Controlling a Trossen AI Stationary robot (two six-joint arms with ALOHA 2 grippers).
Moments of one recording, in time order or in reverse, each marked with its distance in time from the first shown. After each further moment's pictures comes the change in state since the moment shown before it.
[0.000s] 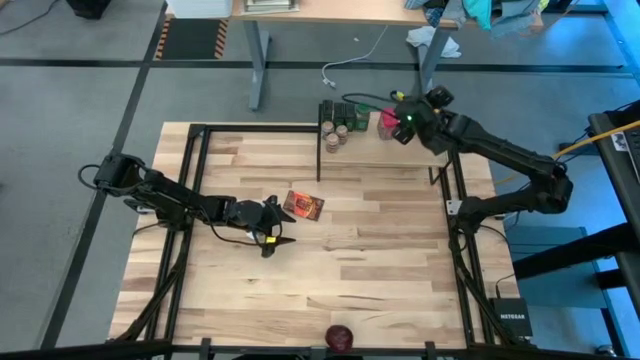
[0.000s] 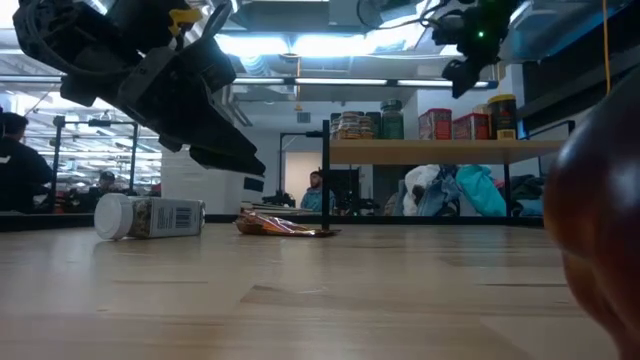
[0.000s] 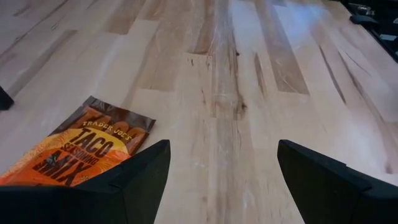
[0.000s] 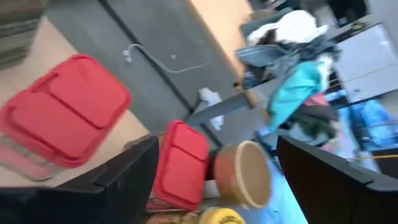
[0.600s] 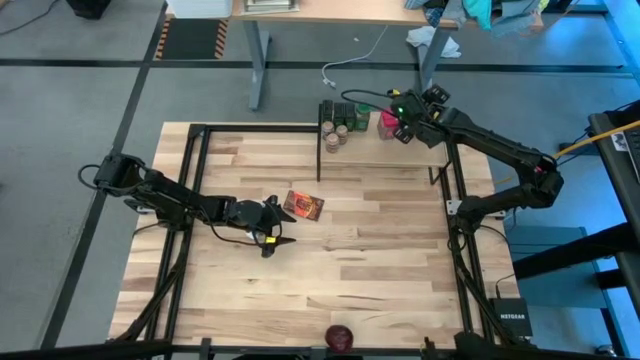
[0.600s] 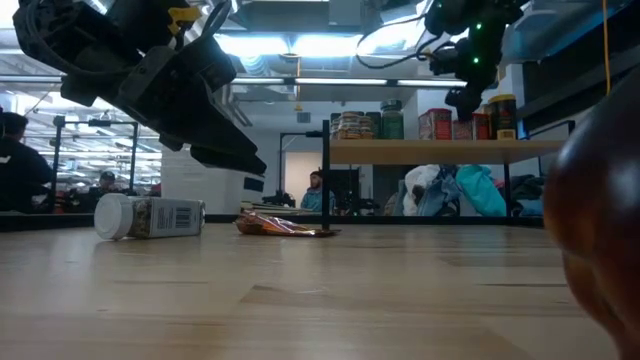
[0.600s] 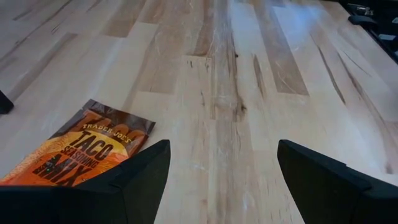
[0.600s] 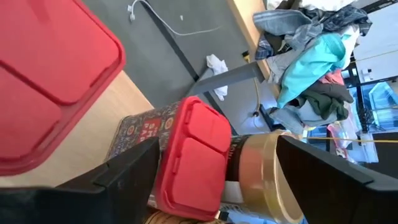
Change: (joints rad) left arm 0.000 0.000 0.000 0.006 0.000 0.009; right arm -0.123 0.102 -0.001 -0.037 -0.058 -0.027
